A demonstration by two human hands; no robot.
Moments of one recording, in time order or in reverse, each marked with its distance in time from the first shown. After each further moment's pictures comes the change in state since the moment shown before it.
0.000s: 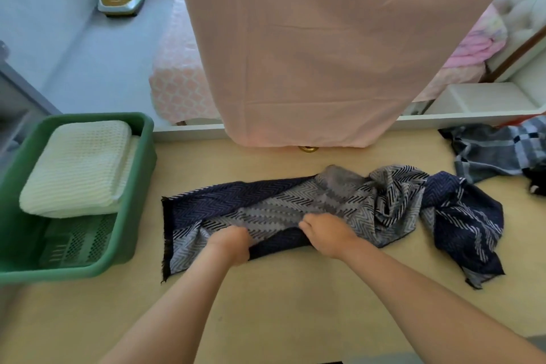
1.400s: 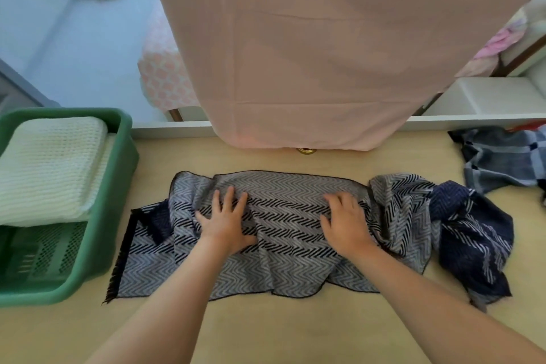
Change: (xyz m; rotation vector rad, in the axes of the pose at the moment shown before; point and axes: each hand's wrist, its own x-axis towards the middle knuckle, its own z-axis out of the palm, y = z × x) left_hand 0.055 -0.002 -0.026 -0.188 0.133 -0.141; right_hand 0.033 0.065 -0.006 -0.101 0.334 0.184
